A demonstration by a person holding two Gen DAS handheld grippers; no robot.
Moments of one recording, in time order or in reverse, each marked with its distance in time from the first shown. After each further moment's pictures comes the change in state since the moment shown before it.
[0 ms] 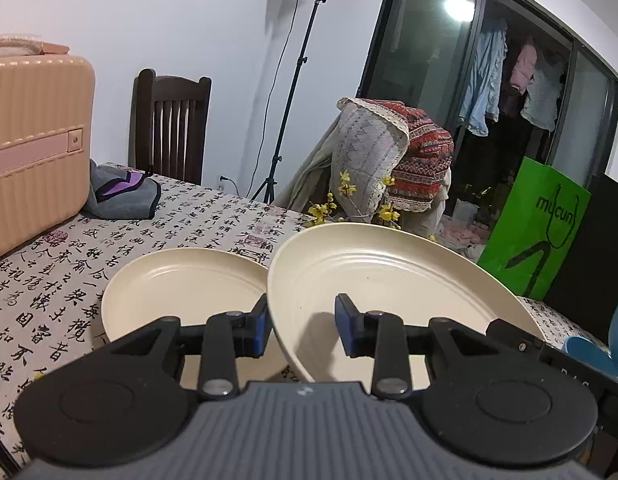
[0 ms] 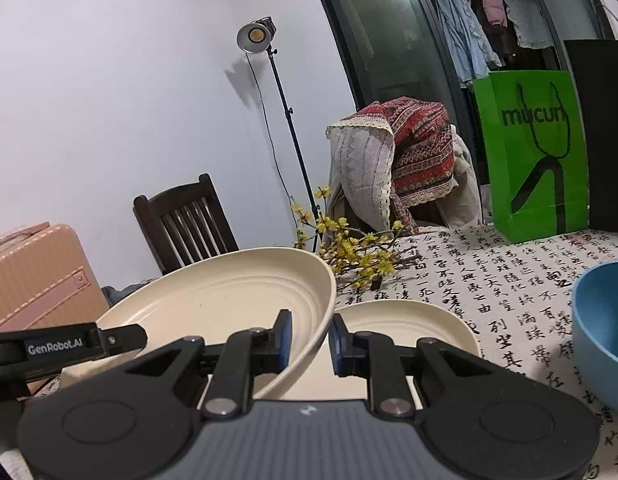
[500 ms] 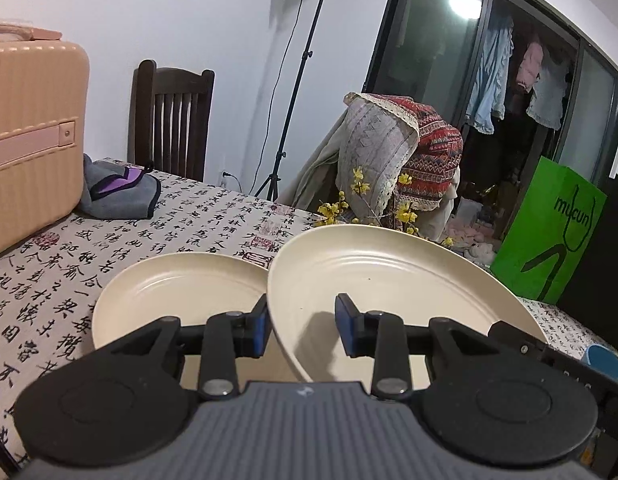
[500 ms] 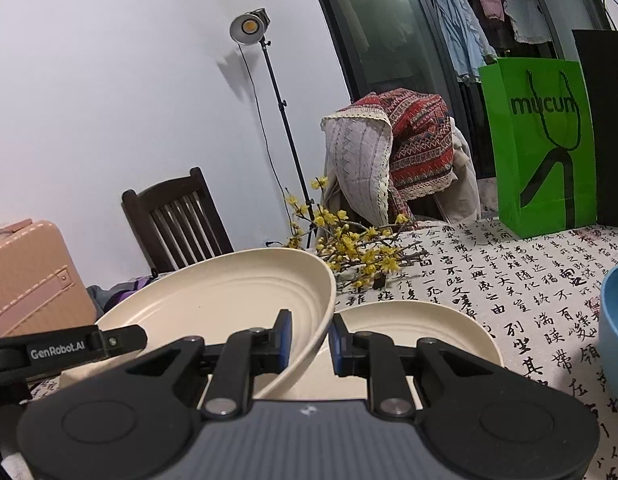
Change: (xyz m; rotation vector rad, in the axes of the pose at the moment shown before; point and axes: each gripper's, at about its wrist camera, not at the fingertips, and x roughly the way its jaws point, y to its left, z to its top) left arm 0.033 0.015 0.007 -0.011 0.013 0.007; right arm 0.033 0.006 -0.002 0.004 0.018 -0.018
